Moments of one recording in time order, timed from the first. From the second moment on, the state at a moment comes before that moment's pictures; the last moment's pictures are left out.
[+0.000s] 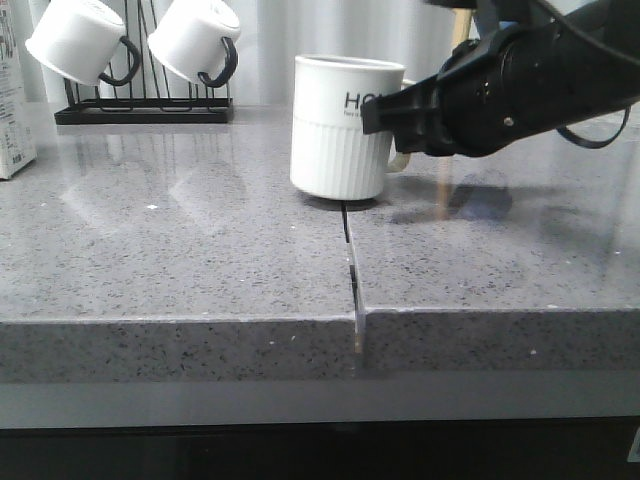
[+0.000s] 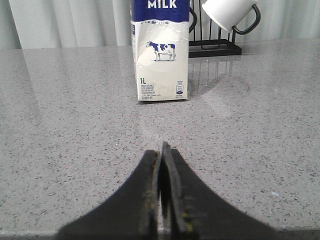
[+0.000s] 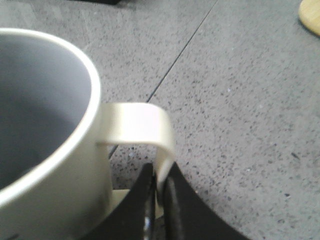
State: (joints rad) left arm -0.04 -0.01 0.00 0.04 0.15 -0.04; right arm 0.43 1.67 -0.83 -0.02 -0.42 0.10
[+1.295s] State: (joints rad) left arm -0.04 -0.01 0.00 0.04 0.15 -0.04; right arm 0.43 1.14 -0.61 -0.02 -0.05 0.10
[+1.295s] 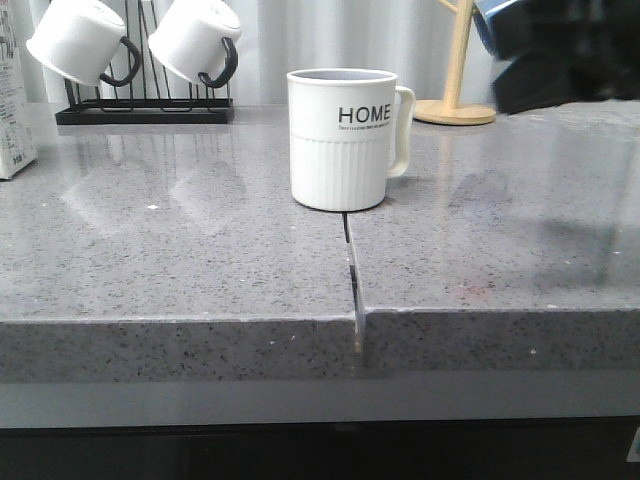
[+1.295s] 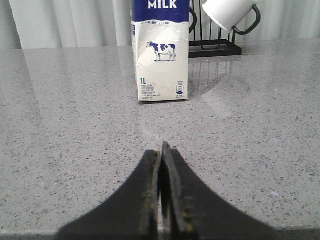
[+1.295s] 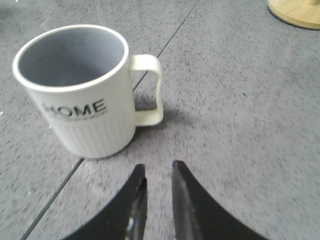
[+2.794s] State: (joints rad) left arm -0.04 -0.01 0.00 0.04 0.05 -0.04; right arm 0.43 0.07 -0.35 -0.02 0.49 0.10
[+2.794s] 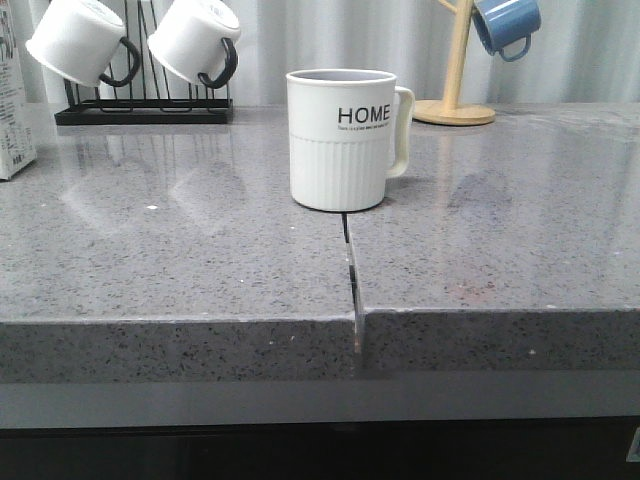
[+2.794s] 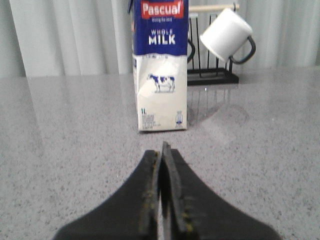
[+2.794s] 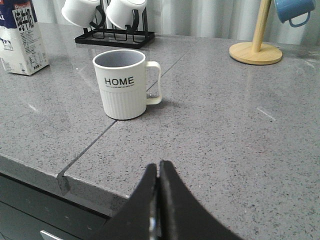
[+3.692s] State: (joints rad) left arm -0.04 0.23 -0.32 0.04 0.29 -0.04; right arm 0.43 0.07 -0.35 -0.02 0.49 0.10
